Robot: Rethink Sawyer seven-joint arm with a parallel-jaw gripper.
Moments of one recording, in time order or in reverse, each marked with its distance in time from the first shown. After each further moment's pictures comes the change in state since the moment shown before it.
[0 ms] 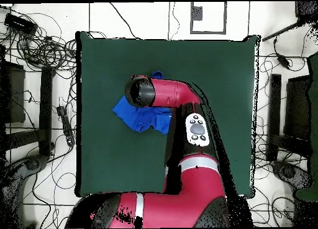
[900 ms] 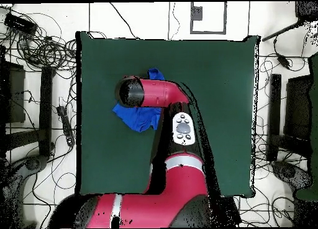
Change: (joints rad) arm 0.080 0.021 -0.048 -0.022 0.056 0.000 0.000
